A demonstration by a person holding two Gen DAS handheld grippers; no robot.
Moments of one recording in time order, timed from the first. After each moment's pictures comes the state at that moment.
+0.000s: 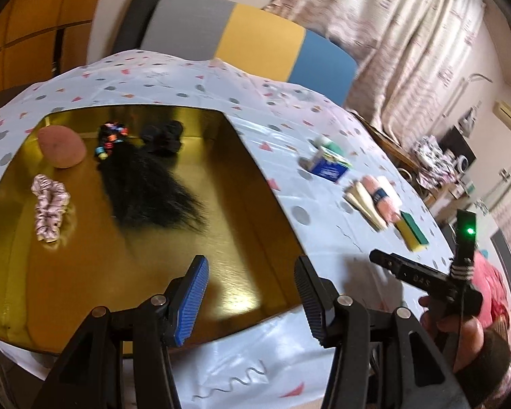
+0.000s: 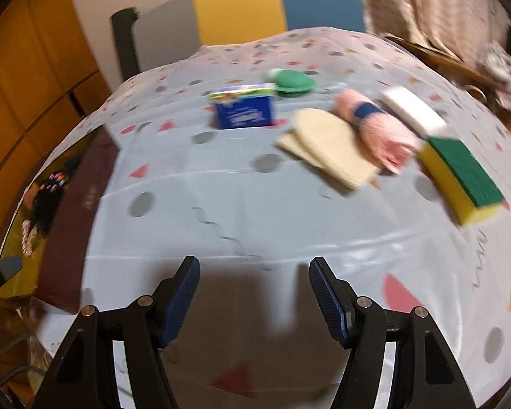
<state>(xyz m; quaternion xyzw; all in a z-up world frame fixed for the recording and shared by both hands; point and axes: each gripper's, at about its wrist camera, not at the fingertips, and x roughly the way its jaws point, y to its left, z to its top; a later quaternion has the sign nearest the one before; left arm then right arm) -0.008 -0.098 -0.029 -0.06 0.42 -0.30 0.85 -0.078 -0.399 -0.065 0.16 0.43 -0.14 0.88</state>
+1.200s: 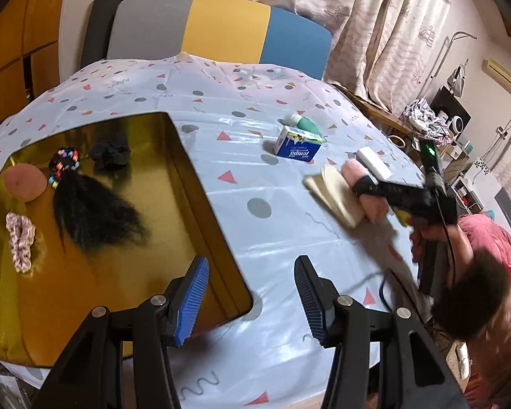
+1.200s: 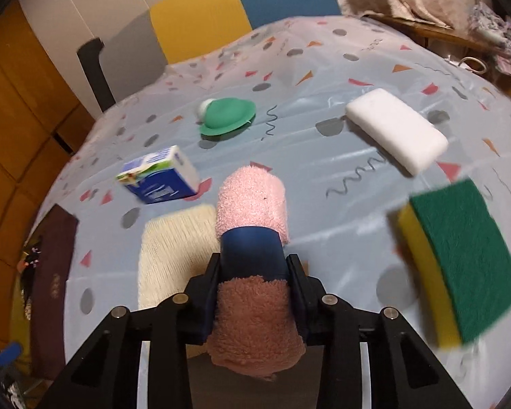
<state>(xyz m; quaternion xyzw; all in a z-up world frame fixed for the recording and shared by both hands) -0.015 -0.162 -0.013 0.01 0.43 -0.32 0.85 -0.031 -0.515 -0.066 0.23 0.41 -0.13 0.87</state>
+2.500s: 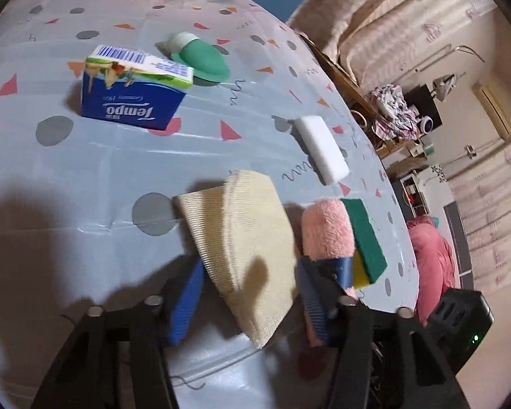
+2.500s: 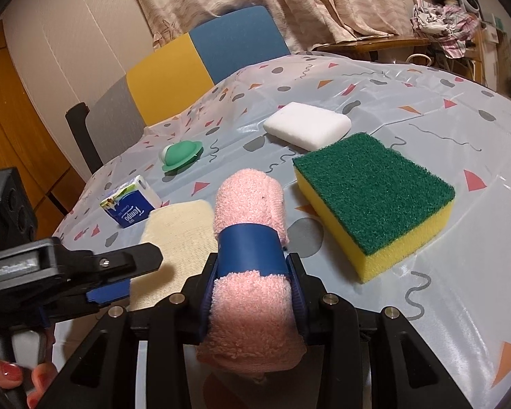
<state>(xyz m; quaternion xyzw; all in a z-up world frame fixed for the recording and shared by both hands) 0.049 -0.390 -0.087 -0.08 0.56 -0.41 0.72 -0.107 -0.536 -0.088 0.27 0.30 -0.20 0.89</state>
